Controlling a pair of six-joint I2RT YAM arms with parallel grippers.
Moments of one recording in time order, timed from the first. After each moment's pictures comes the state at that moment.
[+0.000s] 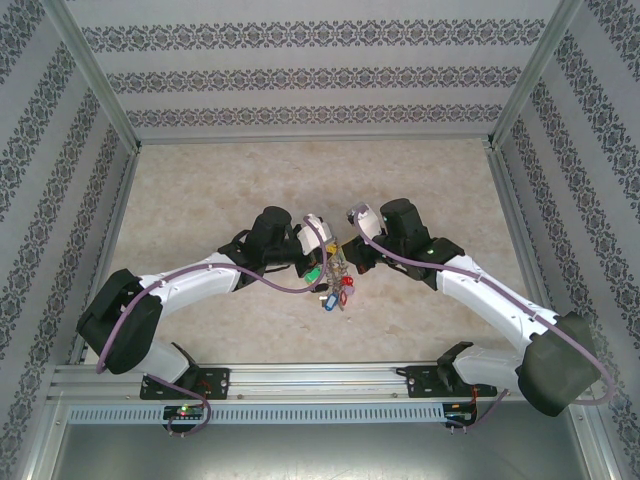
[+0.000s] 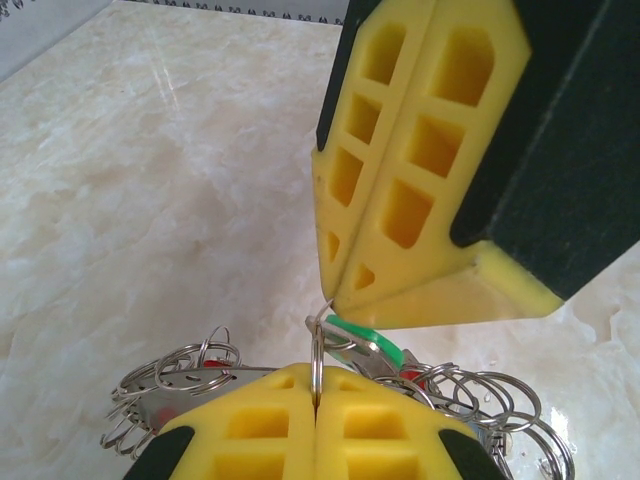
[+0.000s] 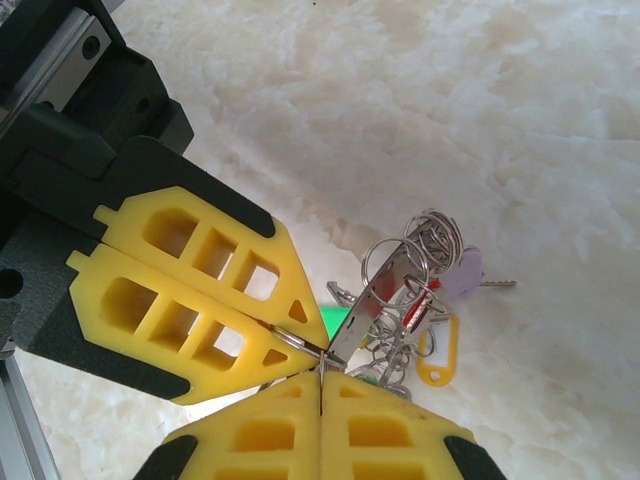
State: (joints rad) left arm -0.67 1.48 0.84 0.15 0.45 0.28; right arm 0.55 1.20 0.84 -0.34 -0.40 0.08
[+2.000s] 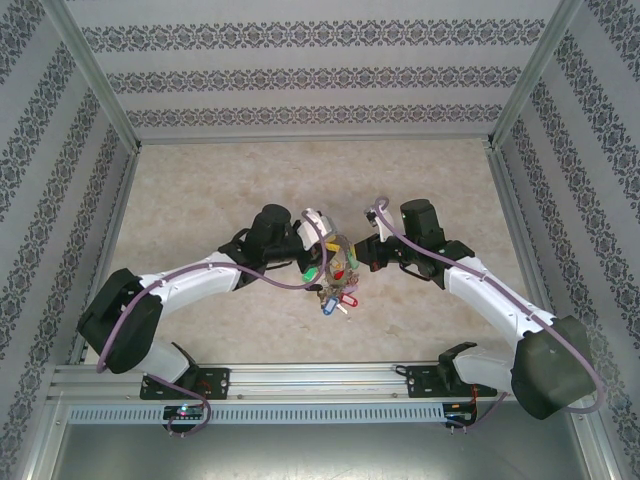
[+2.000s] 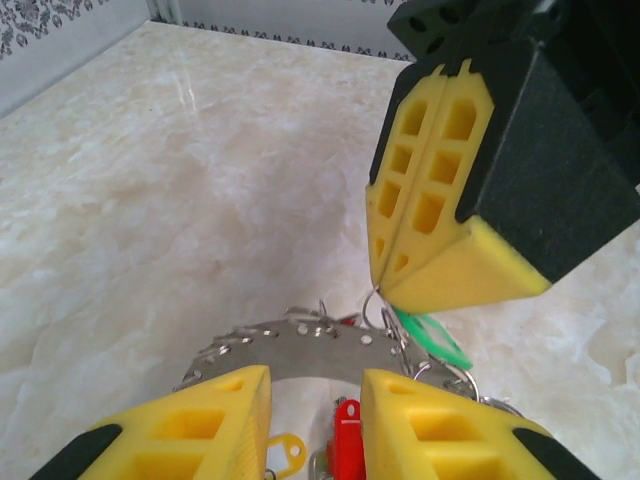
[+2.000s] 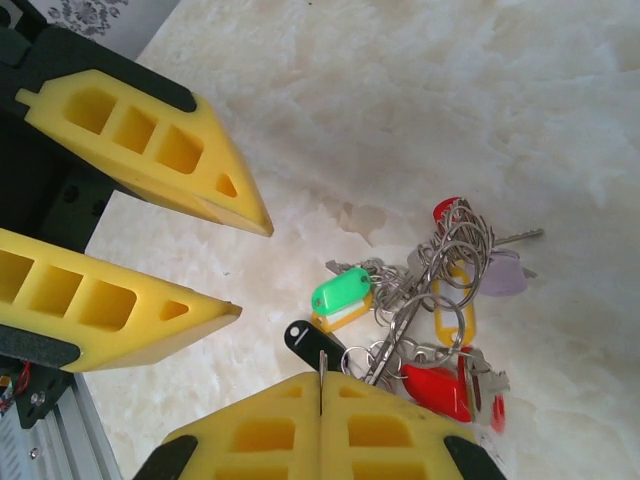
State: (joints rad) left arm -0.67 1.49 0.83 0.21 0.42 0.21; right arm 0.39 1.19 0.75 -0.28 -0.61 0.16
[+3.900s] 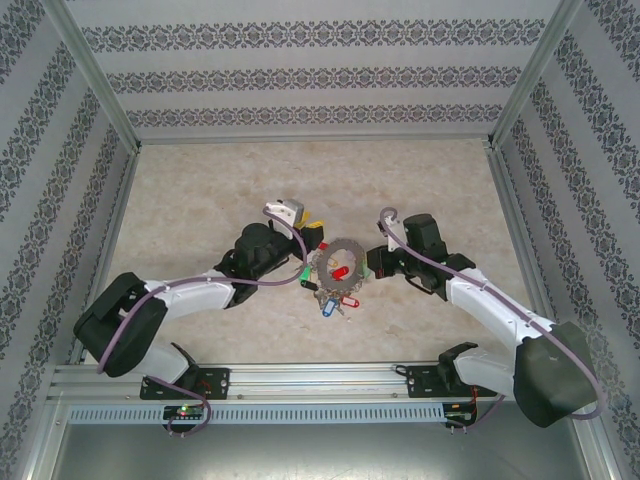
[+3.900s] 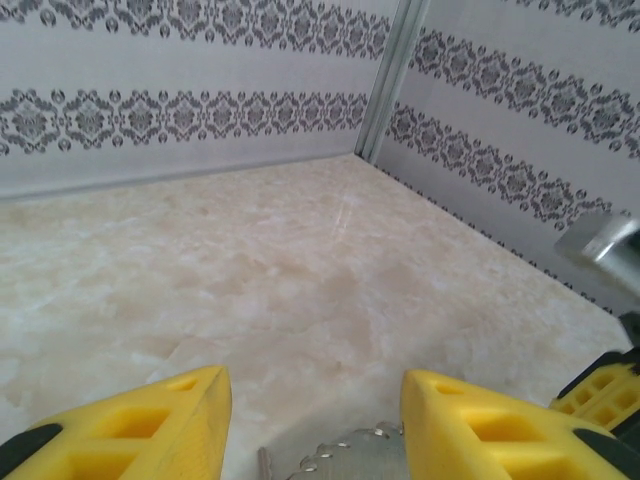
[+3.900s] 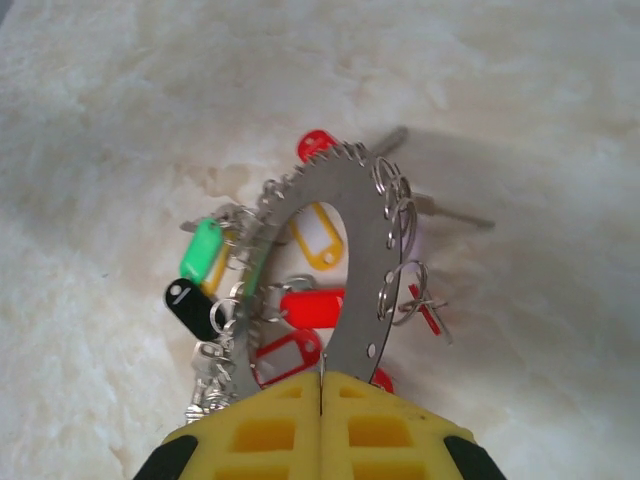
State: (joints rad) left arm -0.67 1.45 0.62 0.72 0.03 -0.23; right arm 0.37 1.15 0.61 -0.26 -0.41 0.28
